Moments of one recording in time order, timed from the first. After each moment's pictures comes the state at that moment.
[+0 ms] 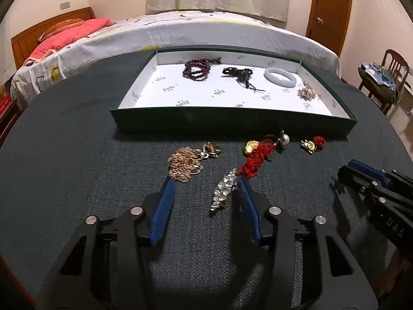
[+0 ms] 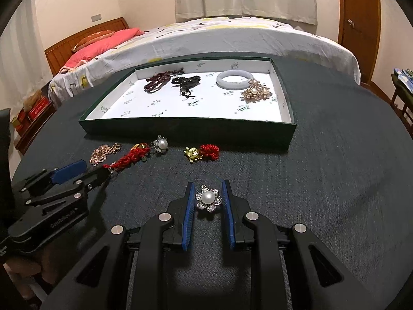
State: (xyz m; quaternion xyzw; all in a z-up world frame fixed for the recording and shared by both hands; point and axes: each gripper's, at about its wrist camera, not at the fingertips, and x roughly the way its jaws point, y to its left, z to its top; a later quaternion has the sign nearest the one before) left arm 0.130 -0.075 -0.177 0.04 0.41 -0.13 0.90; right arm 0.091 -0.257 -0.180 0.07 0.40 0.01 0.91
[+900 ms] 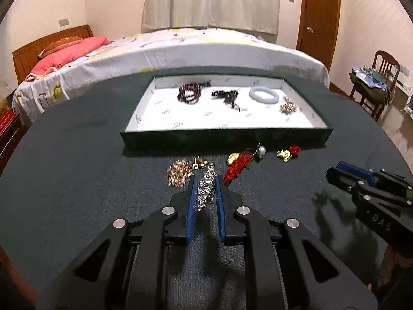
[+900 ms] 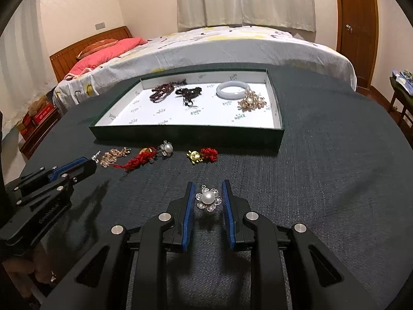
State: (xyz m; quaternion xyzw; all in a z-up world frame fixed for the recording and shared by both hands) left arm 0.097 -0.073 -0.141 0.05 0.36 -0.14 0.92; right arm 0.069 -0.260 -0.161 0.07 0.37 0.02 0.93
